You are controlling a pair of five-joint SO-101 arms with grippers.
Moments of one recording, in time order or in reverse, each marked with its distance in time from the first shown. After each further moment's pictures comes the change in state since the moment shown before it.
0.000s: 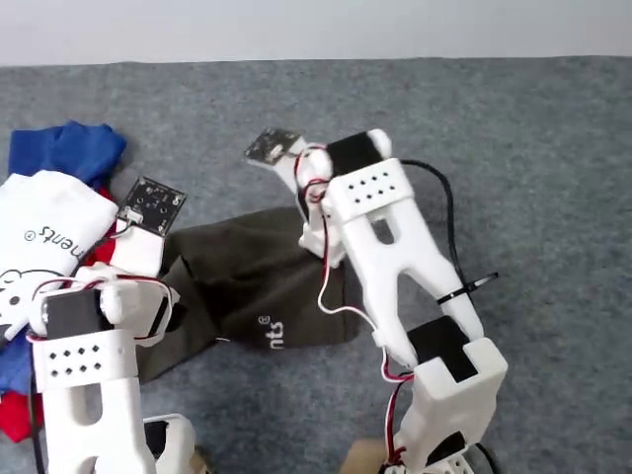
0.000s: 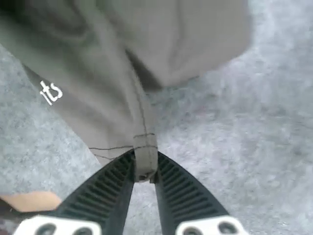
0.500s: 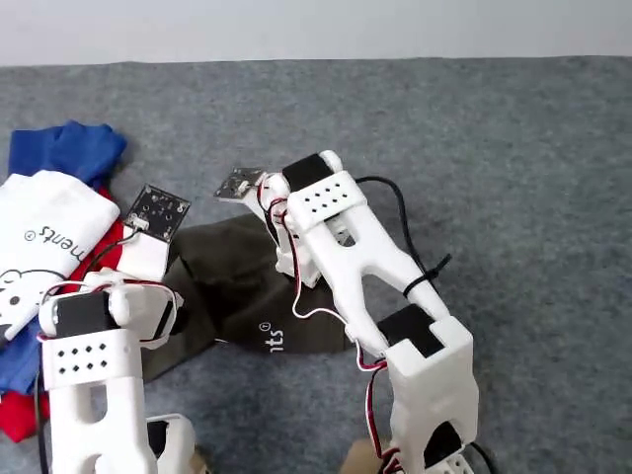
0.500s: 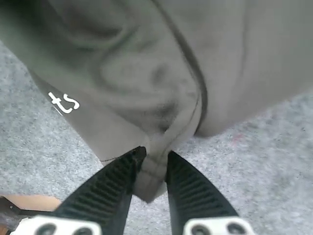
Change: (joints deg) left arm 0.0 0.0 4.4 -3.6 0.0; right arm -4.9 10.0 0.0 -2.5 0.0
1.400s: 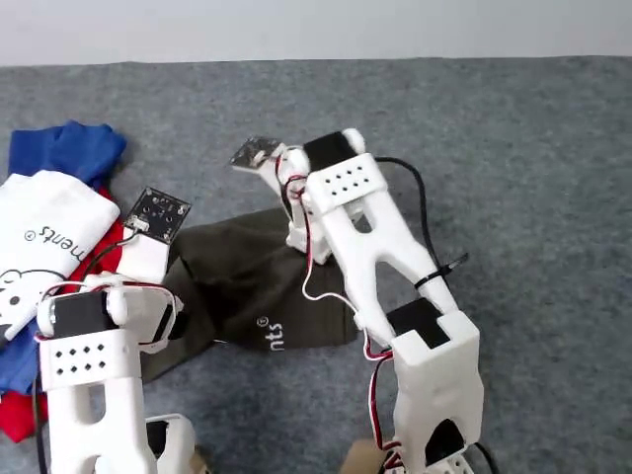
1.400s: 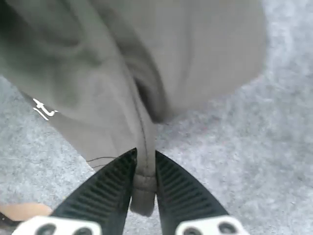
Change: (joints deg) left arm 0.0 0.0 -2.2 4.7 0.0; right arm 4.6 0.4 -9.7 3.5 0.7
